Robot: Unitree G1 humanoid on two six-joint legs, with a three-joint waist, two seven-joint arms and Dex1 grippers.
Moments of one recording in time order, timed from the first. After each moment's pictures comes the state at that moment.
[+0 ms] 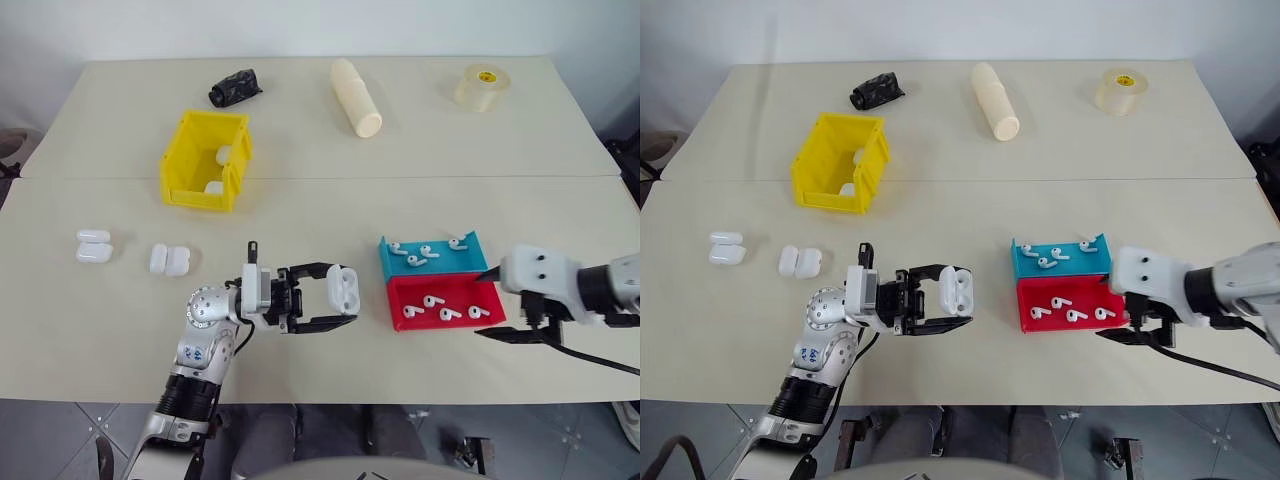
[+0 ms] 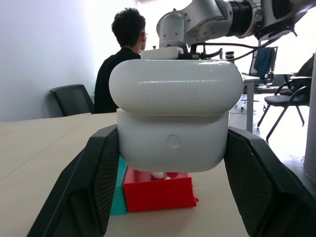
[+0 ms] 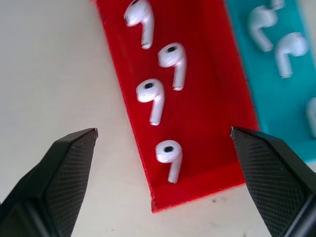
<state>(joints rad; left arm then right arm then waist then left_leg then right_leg) -0.28 0.23 -0.13 0.05 -0.47 -0.24 -1.24 -0.17 -1.33 0.05 -0.39 0.29 0.51 1.20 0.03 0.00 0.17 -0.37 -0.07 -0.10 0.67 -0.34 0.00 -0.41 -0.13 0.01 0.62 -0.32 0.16</state>
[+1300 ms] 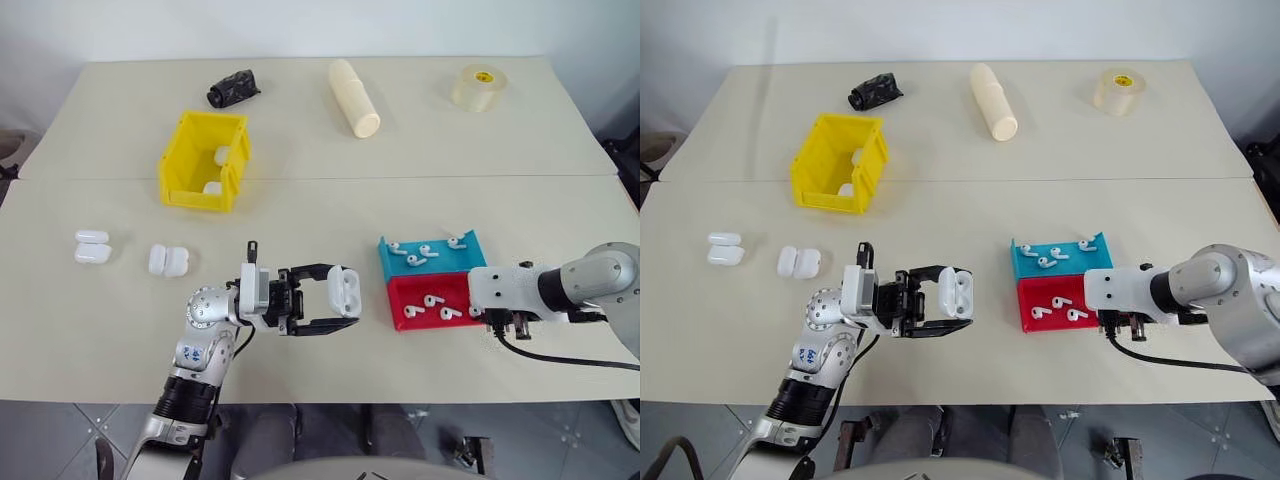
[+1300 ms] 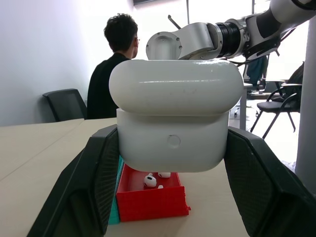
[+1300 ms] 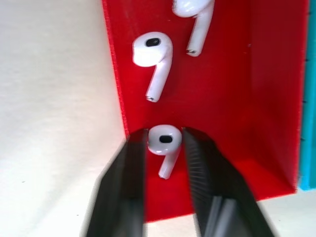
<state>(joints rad) -0.27 0.24 -0.14 0.01 -0.50 -0.20 -1.23 -0.29 -1.24 0.22 -0.36 -0.02 0.48 1.24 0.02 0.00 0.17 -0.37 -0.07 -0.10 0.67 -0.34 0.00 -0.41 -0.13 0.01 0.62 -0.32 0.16</state>
